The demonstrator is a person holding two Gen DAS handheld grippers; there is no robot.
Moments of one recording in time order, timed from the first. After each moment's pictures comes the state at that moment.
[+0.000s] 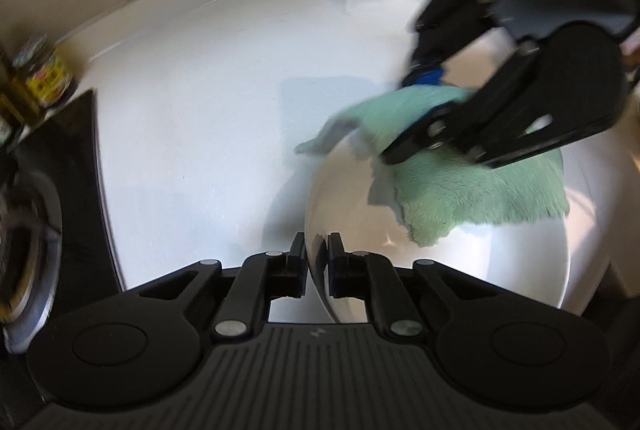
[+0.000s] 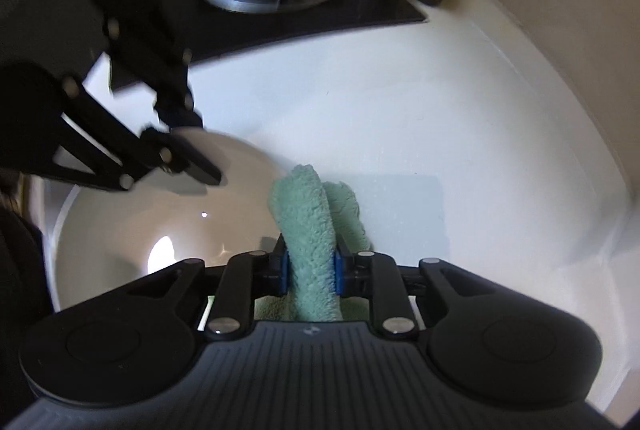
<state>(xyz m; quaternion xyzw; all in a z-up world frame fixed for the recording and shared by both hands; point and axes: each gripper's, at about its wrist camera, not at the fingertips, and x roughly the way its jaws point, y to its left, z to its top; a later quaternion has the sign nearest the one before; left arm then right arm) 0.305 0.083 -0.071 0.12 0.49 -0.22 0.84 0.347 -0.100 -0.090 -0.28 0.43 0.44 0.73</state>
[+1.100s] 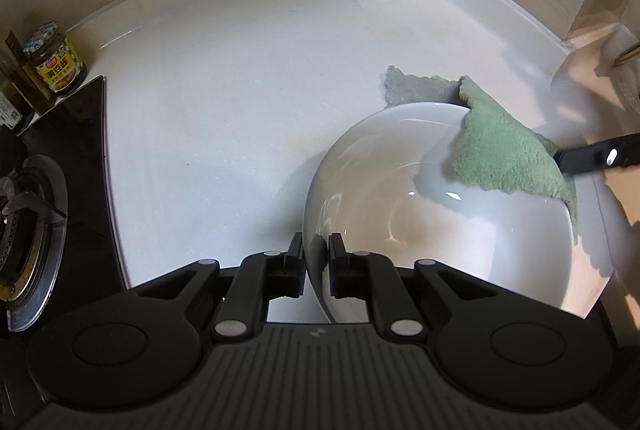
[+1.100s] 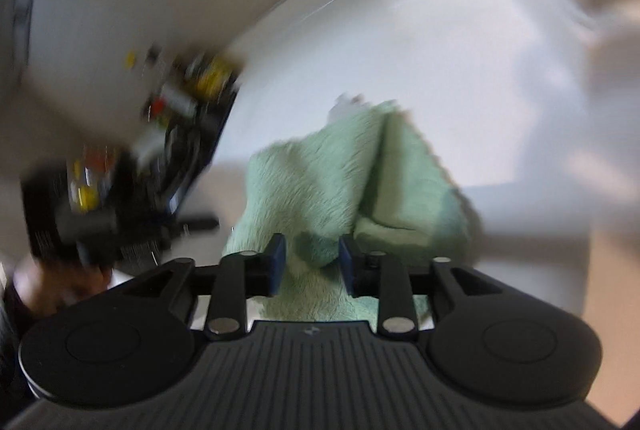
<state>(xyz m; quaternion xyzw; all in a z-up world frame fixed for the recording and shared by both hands) 0.315 0.072 -0.075 0.14 0.50 -0.21 0.83 0.224 -0.311 -0.135 0.33 0.44 0.22 0.81</state>
